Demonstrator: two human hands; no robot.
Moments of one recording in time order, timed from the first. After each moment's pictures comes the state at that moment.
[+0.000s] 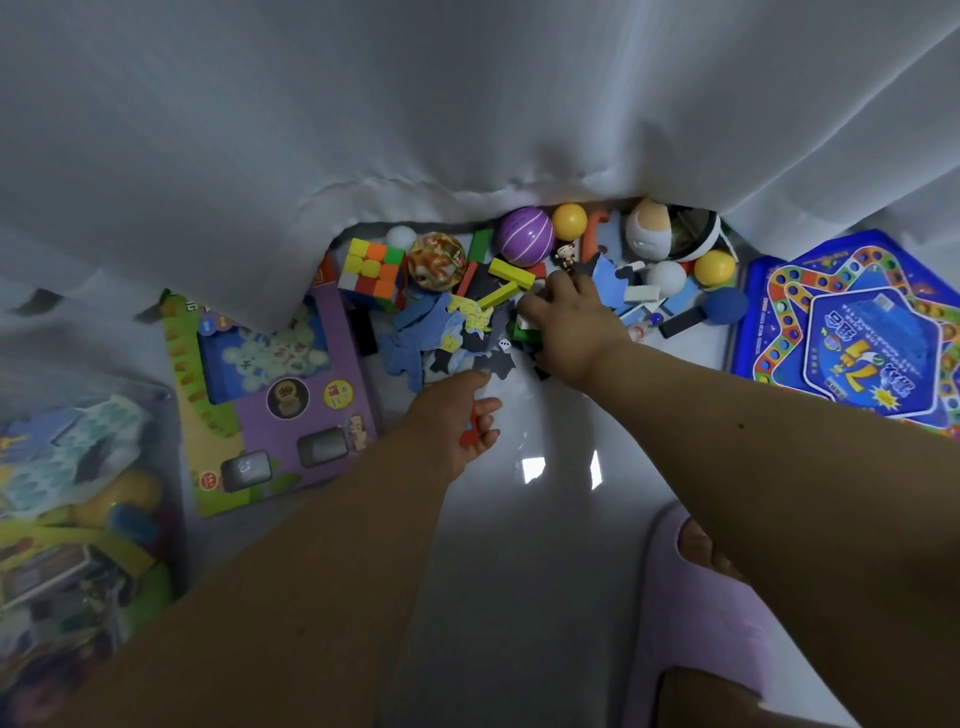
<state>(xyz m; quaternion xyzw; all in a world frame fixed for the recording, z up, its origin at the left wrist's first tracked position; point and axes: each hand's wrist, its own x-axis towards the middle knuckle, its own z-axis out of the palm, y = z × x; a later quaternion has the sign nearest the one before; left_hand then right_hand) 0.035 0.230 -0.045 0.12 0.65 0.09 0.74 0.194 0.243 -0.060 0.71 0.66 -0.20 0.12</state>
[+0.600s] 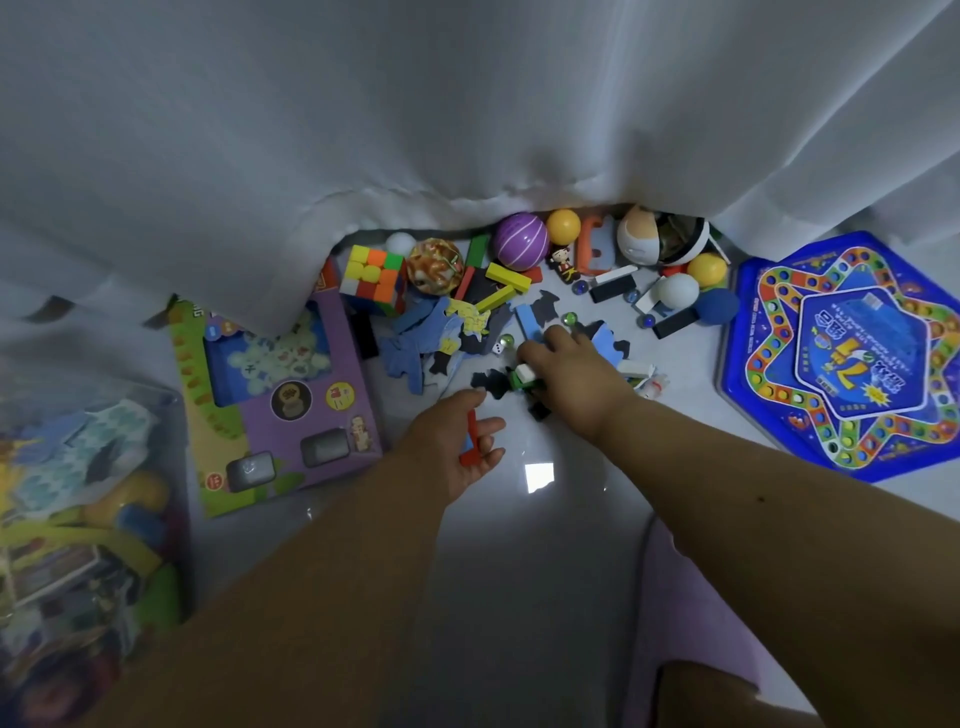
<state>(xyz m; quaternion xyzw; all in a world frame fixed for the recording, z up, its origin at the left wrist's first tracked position) 0.026 0.213 -0.046 0.08 0.65 0.09 0.75 0.185 0.197 -0.062 0.69 0.67 -0.26 0.06</state>
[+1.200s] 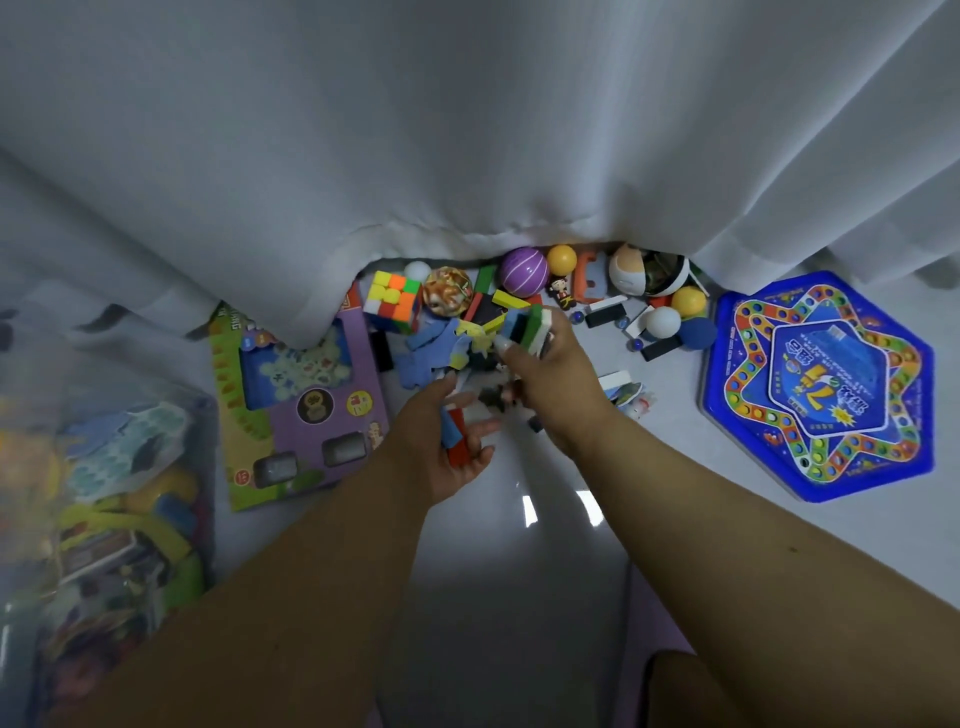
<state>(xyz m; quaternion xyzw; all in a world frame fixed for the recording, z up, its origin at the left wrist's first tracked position) 0.002 0.214 0.003 0.03 0.58 0.15 0.80 0.138 0.200 0.016 0.67 0.29 -0.52 -0.45</state>
